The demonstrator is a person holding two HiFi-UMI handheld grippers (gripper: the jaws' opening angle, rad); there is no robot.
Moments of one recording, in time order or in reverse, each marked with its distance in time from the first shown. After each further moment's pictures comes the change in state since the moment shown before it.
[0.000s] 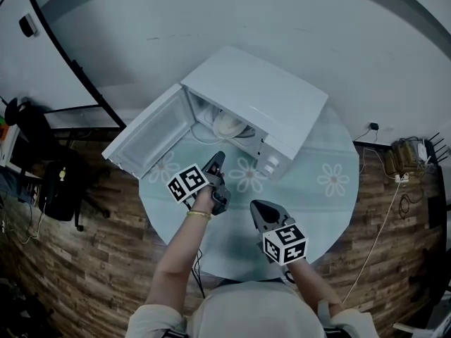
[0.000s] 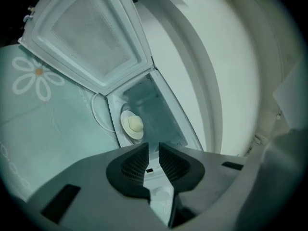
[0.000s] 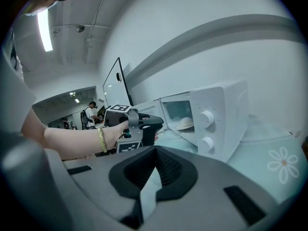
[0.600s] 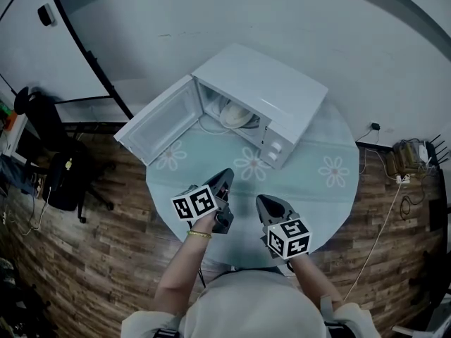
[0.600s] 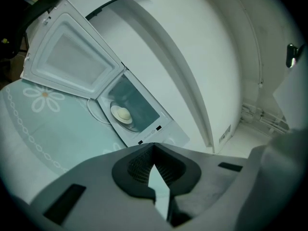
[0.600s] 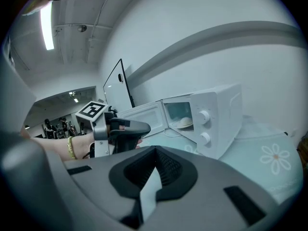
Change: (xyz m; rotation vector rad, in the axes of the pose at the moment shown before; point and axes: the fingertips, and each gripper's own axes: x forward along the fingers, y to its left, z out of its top) left arm -0.093 -0.047 -0.068 0.274 0.097 -0.054; right arm -0.036 0.020 -0.012 -0.002 -0.010 -0.020
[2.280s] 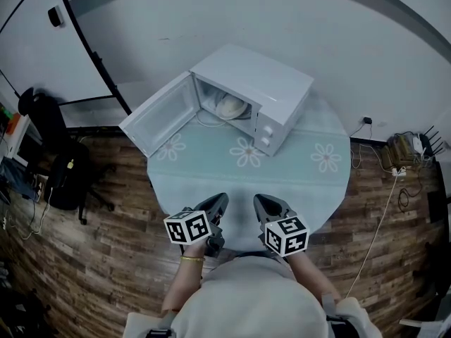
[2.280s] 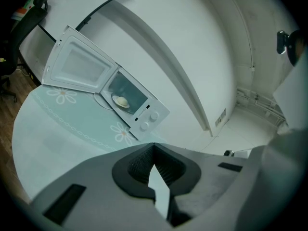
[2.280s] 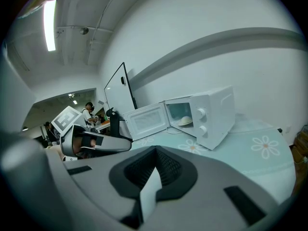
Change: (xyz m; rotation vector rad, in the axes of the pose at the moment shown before) left arm -0.109 -0.041 -0.086 0.102 0.114 0.013; right arm -0.059 0.039 -0.027 0.015 -0.023 -0.019
